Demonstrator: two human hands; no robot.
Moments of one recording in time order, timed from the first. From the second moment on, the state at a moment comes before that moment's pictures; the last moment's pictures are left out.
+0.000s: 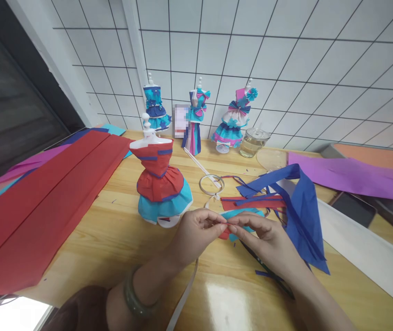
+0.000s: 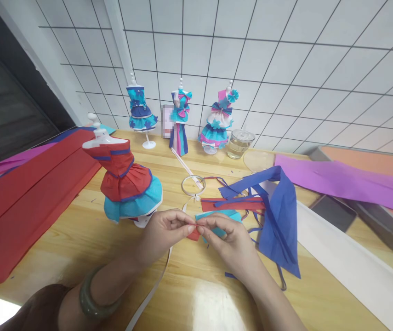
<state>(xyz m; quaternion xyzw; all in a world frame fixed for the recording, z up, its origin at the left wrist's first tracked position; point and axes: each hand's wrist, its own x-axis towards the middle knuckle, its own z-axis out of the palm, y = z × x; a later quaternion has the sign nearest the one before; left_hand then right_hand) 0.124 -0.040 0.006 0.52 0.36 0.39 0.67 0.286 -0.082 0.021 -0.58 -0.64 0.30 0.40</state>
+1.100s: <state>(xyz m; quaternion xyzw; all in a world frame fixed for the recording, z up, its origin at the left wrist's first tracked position) 0.119 -0.034 0.007 0.49 0.35 0.38 0.70 0.288 -0.084 0.023 -0.53 -0.64 0.34 0.45</state>
